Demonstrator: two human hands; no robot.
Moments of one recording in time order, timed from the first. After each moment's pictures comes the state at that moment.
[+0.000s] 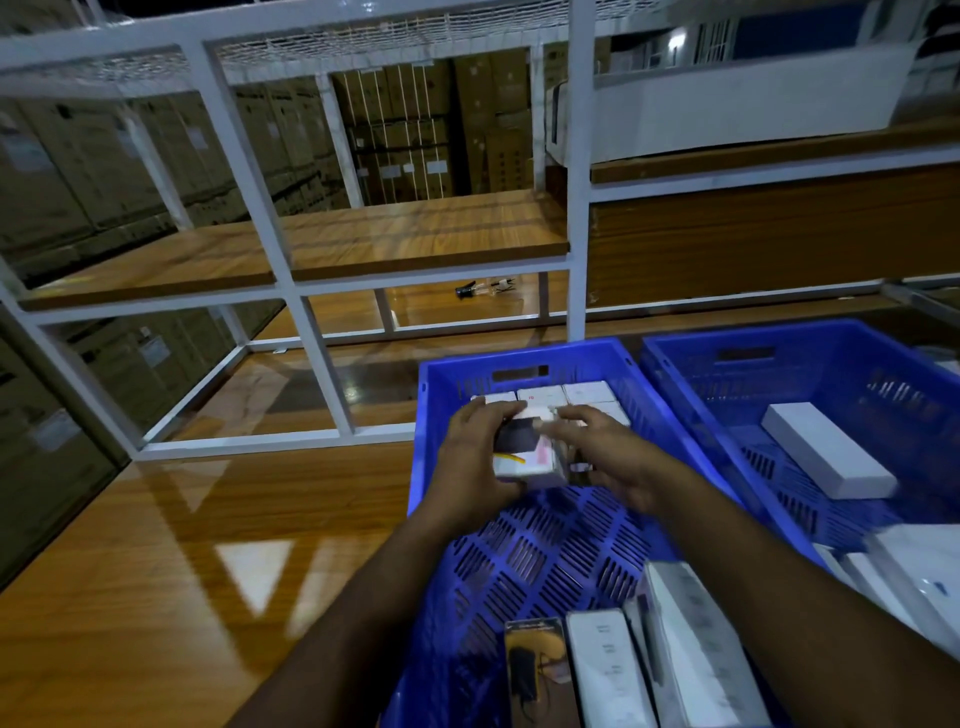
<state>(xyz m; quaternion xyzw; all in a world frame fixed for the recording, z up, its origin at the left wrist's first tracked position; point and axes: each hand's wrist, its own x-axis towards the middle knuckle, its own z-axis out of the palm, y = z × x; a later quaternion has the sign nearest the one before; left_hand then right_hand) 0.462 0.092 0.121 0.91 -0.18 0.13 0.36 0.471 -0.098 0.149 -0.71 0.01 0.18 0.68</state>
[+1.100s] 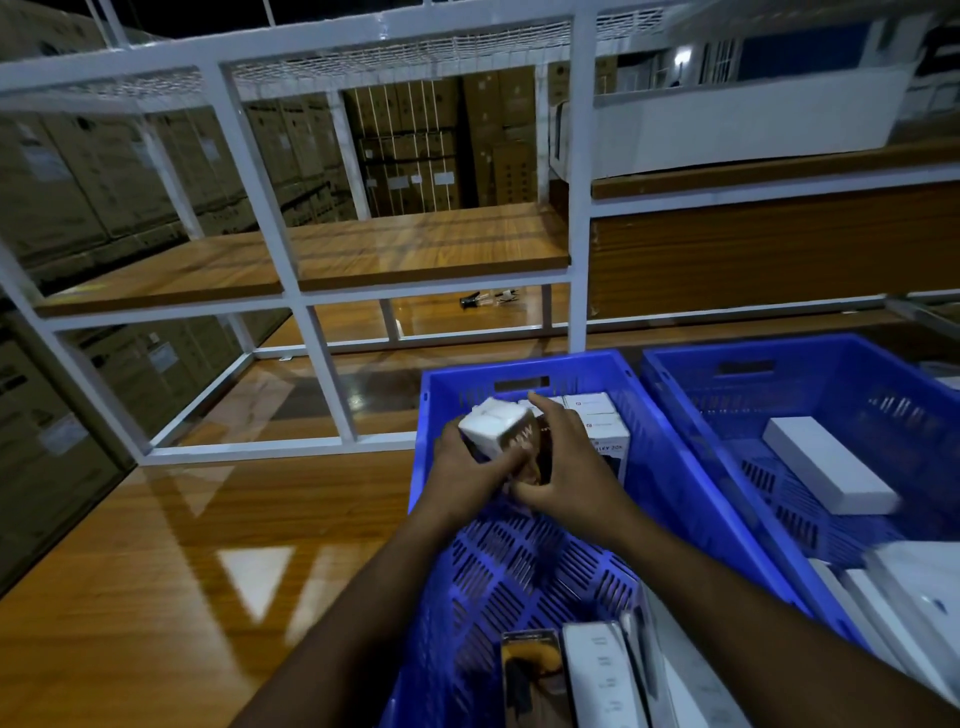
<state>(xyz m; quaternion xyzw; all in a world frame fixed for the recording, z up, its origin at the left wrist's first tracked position) 0.460 0.087 0.126 0.80 0.04 0.05 0.60 0.457 -0.077 0.128 -0.86 -0.19 -0.08 0.46</state>
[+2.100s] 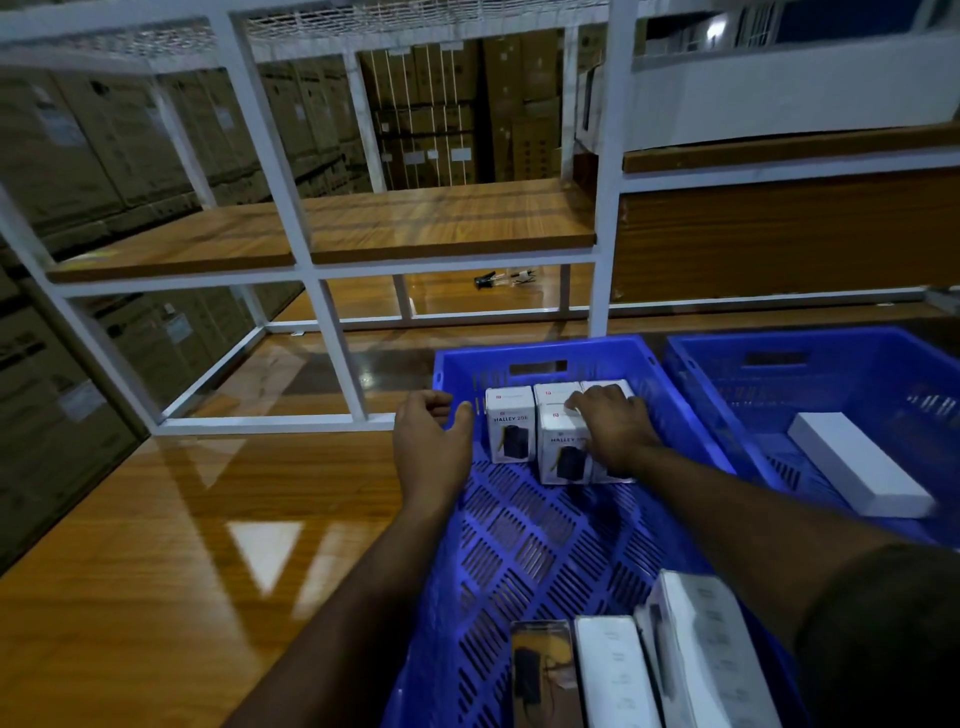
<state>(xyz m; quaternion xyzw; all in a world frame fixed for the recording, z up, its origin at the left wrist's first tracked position) 0.471 0.109 0.127 0.80 0.14 0.28 0.51 0.572 -0.108 0.091 -0.99 -0.14 -0.05 0.00</state>
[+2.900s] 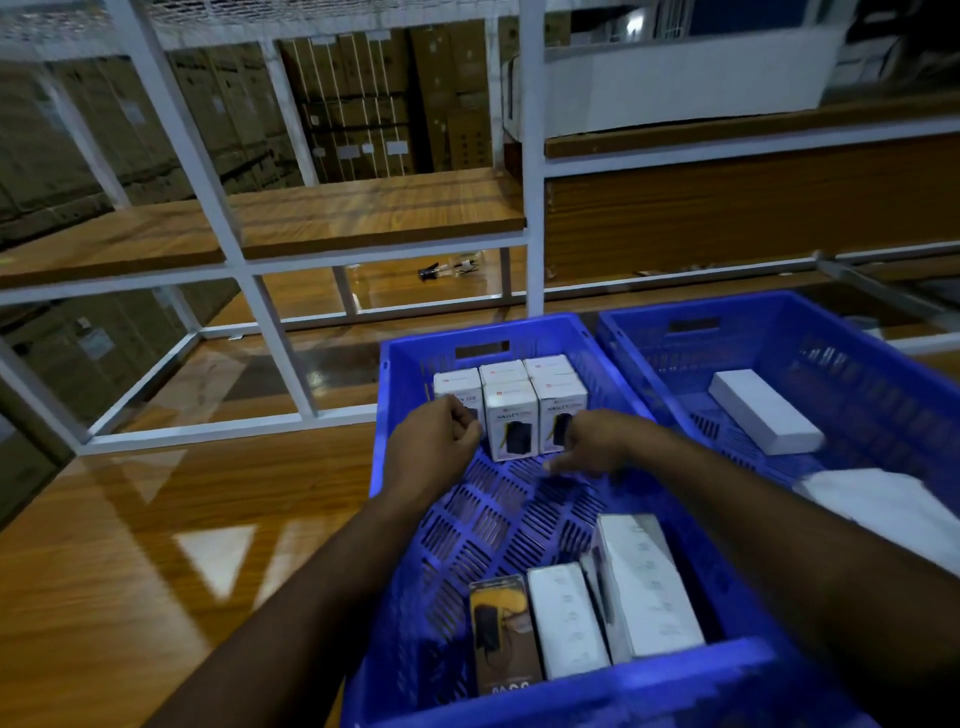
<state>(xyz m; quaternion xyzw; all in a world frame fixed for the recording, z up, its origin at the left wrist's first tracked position) 0.454 0.080 0.121 0.95 -0.04 0.15 0.27 0.480 -0.142 0.142 -0.97 -0.12 0.21 0.09</state>
